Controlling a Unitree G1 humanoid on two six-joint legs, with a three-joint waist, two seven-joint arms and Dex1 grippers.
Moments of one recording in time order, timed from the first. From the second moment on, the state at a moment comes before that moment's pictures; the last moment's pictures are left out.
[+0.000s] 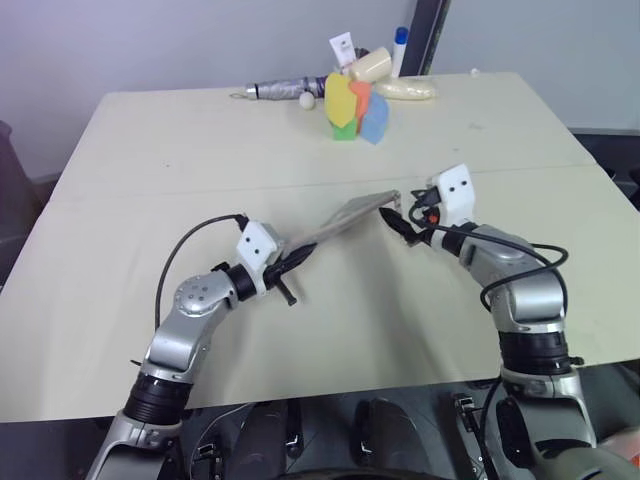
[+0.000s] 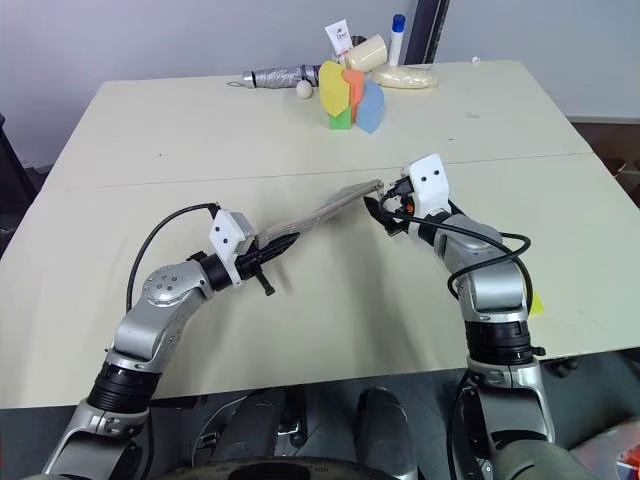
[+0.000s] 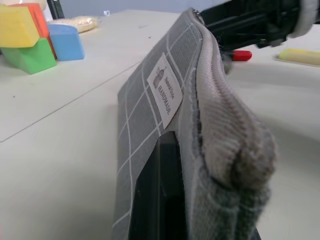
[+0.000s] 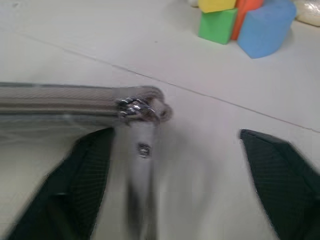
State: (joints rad) left arm -0.26 0.35 -0.13 -0.16 -0.25 0.23 -0.68; right arm -0.50 -0.38 -0.08 -0.07 0.18 0.67 0.51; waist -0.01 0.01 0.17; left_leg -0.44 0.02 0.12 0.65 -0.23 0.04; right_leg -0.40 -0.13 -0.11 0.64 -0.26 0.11
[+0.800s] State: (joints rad) left arm -0.29 0.27 -0.20 -0.10 -0.15 0.17 -0.64; right arm -0.48 -0.58 0.26 -0.41 0.12 0.77 0.65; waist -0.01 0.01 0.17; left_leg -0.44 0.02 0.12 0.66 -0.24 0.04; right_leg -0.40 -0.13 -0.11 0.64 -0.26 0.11
